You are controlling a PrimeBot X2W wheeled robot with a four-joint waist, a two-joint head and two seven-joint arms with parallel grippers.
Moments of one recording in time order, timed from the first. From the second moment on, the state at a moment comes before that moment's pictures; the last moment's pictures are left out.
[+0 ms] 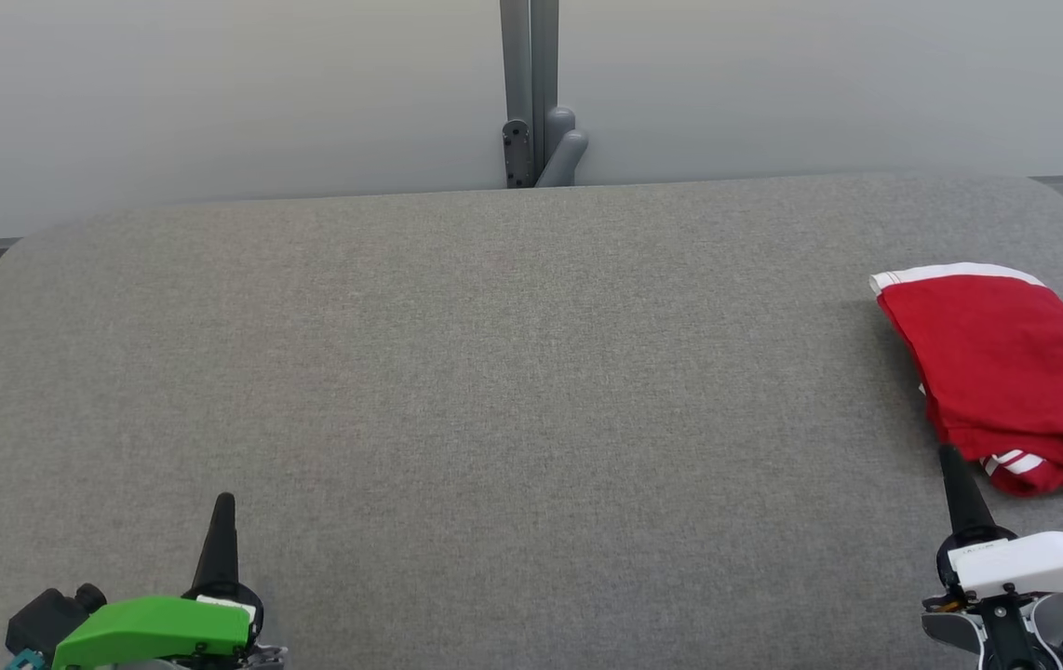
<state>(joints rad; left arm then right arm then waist) -0.03 0.05 0.02 0.30 -1.17 -0.12 -0.03 -0.03 -0.04 -0.17 0.21 1.05 0.13 0.01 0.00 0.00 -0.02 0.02</state>
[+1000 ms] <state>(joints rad) -0.07 0.05 0.05 0.27 -1.43 -0.12 0.04 -0.06 -0.04 -0.17 0.22 1.38 0.13 0.09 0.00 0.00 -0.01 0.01</state>
